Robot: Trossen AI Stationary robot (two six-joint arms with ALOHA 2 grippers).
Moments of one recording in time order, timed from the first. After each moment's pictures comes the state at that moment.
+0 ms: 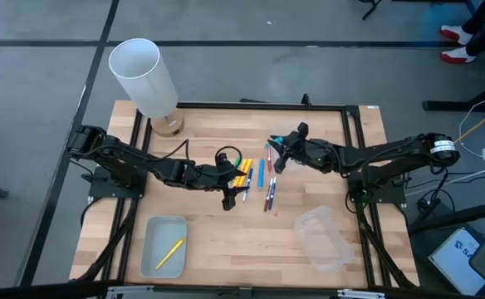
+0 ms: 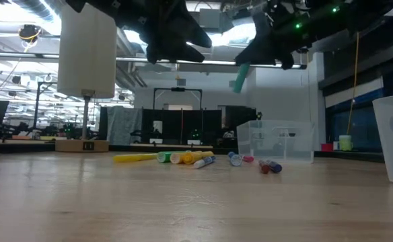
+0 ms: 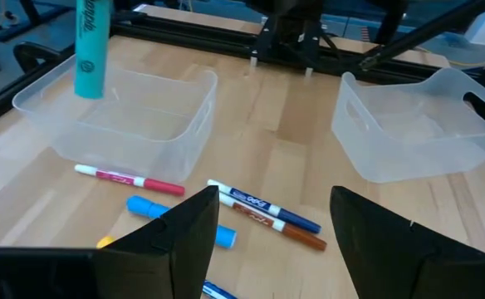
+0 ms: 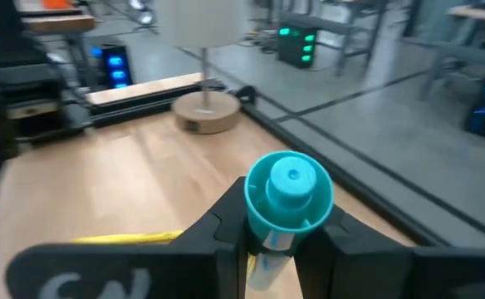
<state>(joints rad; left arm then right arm) -0.18 1.50 0.89 0.17 -0.35 -0.28 -0.03 1.21 0.64 0.36 0.57 0.11</state>
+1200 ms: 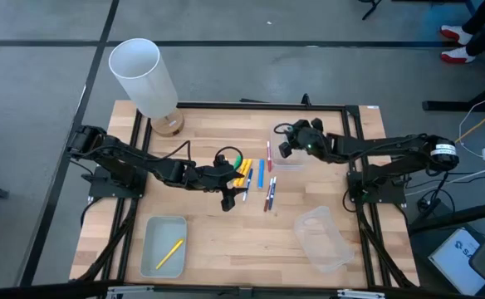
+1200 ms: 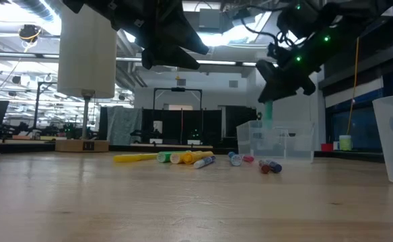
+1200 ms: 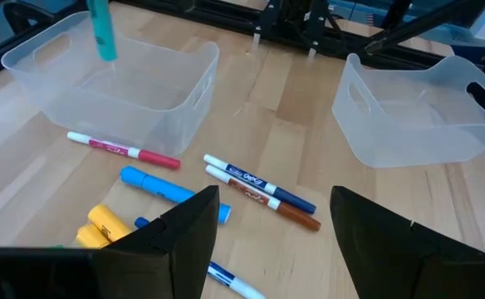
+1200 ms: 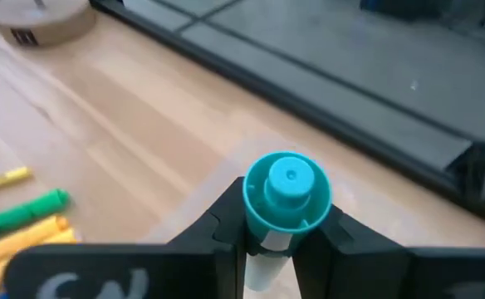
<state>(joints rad) -0.18 1.50 0.89 0.11 -0.33 -0.36 -0.25 1.21 0.64 -0.03 0.58 0.37</state>
